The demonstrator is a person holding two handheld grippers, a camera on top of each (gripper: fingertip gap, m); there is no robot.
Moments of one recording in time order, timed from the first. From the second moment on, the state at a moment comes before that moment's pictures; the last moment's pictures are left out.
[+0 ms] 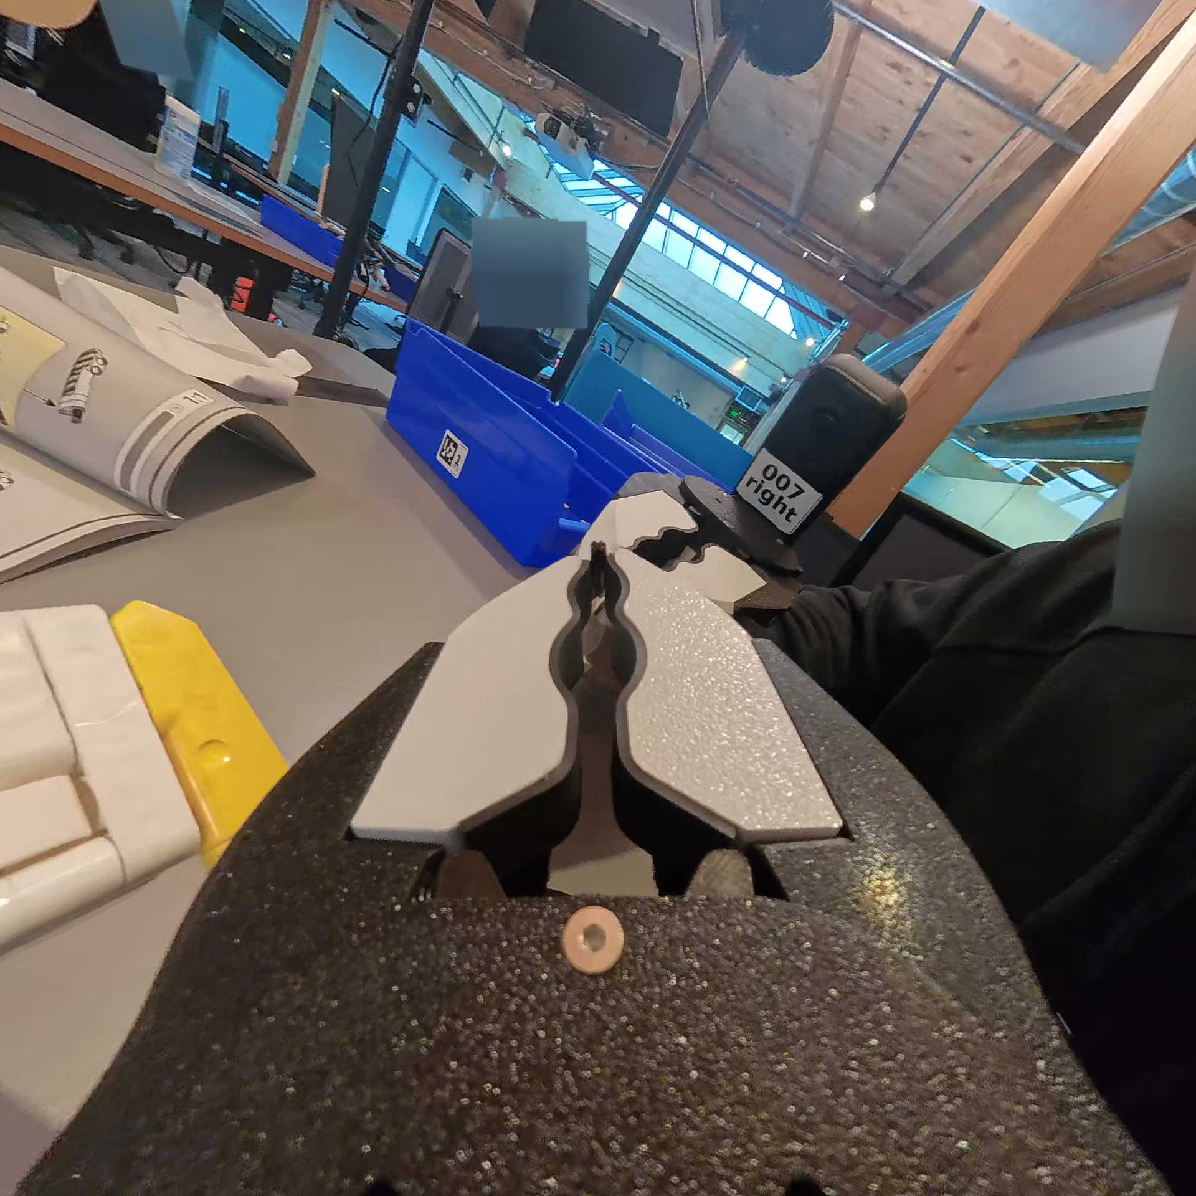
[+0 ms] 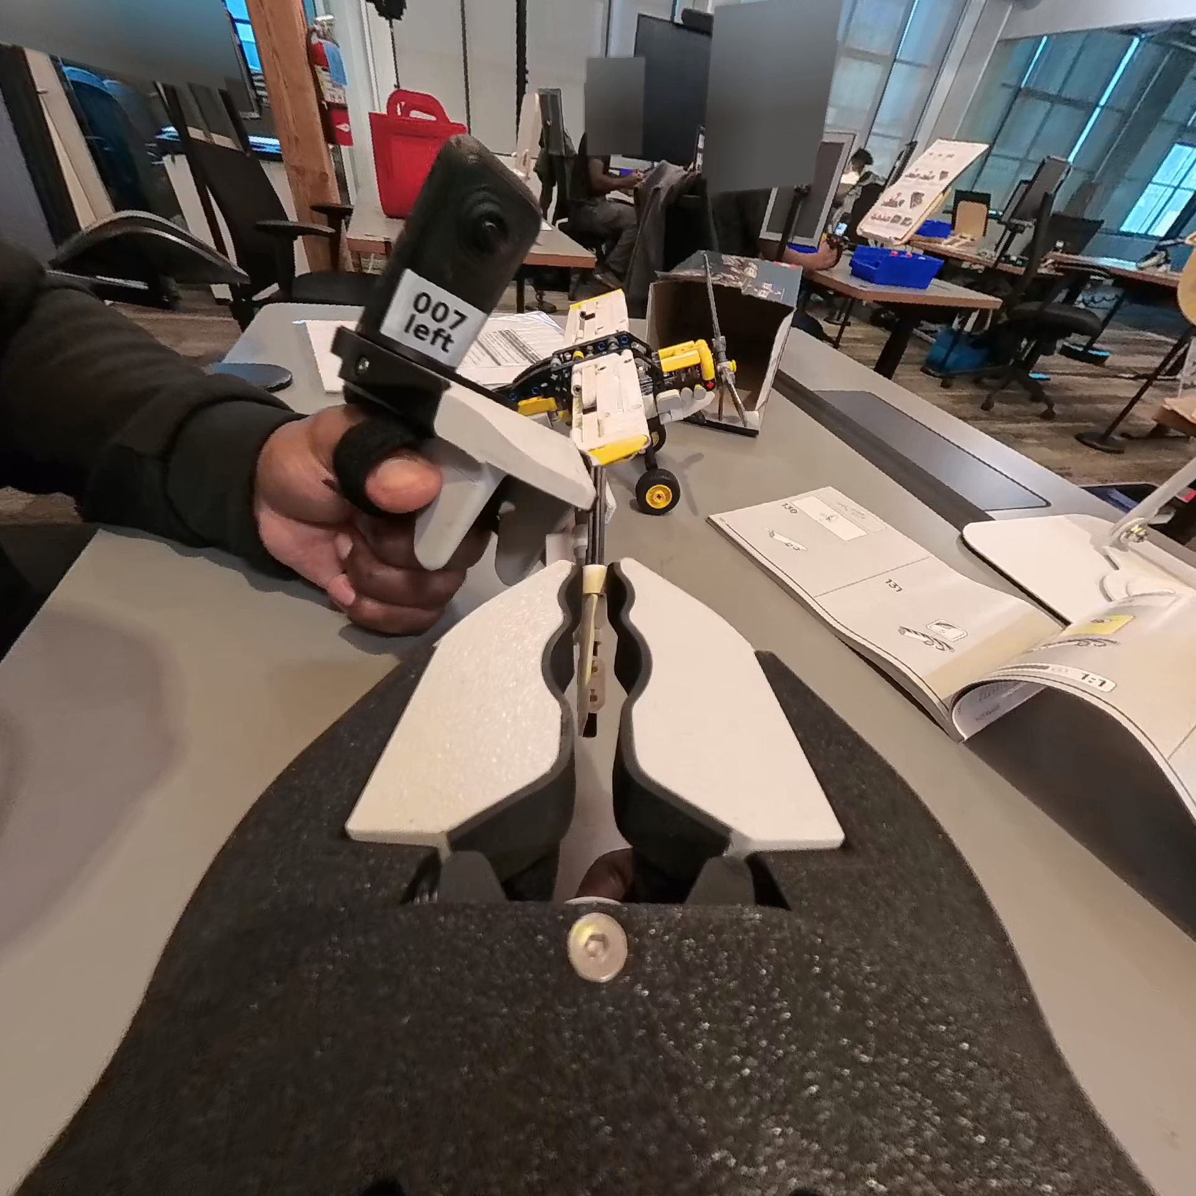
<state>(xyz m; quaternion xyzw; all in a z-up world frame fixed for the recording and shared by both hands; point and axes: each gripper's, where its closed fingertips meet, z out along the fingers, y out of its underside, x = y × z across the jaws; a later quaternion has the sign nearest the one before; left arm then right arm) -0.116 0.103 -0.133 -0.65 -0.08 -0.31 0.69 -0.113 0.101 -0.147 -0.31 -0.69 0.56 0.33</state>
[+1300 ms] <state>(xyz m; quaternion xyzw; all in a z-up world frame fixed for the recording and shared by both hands) -0.109 0.108 -0.133 -0.63 -0.11 -0.39 0.66 -0.106 0.101 -0.137 -0.24 -0.70 0.56 0.39</state>
